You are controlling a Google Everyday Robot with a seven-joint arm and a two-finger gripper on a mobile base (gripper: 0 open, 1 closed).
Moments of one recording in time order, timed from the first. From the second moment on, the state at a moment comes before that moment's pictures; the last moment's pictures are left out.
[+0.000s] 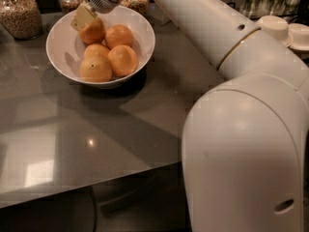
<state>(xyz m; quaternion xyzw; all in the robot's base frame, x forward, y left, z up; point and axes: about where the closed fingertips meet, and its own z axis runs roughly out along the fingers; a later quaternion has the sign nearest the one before) 0.758 0.179 0.976 -0.52 0.73 0.14 0.42</state>
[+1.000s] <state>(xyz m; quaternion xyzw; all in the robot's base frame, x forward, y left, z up) 0.764 0.180 0.955 -0.52 0.75 0.11 0.40</state>
